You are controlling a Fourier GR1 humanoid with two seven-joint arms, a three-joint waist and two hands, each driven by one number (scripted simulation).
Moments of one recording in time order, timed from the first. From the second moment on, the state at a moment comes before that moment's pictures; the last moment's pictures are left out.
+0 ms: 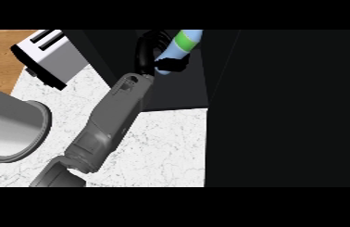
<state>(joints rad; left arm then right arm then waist) -1.07 0.01 -0.13 -0.37 0.23 0.59 -0.36 0.54 -0.10 0.34 -2.08 -0.25 0.18 -0.21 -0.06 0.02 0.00</state>
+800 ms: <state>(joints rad) -1.16 0.03 -0.09 -0.13 0.17 0.70 -0.43 0.52 -0.10 0.34 -2.04 -0.25 0.18 -0.23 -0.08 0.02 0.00</state>
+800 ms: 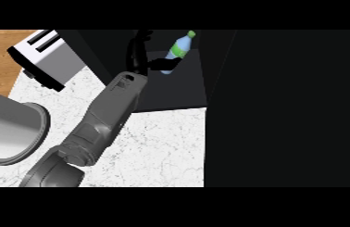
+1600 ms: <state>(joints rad) -1.14 0.03 0.01 -0.20 0.25 0.54 -0.58 0.57 -0.12 0.36 -2.09 -0.23 0.18 -0.25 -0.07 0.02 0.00</state>
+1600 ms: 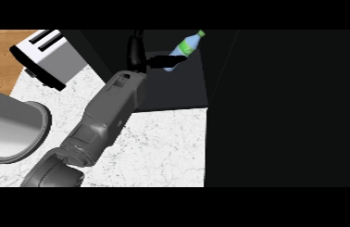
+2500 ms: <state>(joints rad) -1.03 0.00 -0.11 -0.40 0.31 0.29 -0.70 0.60 -0.12 0.34 -2.13 -0.23 0.14 -0.23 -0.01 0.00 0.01</state>
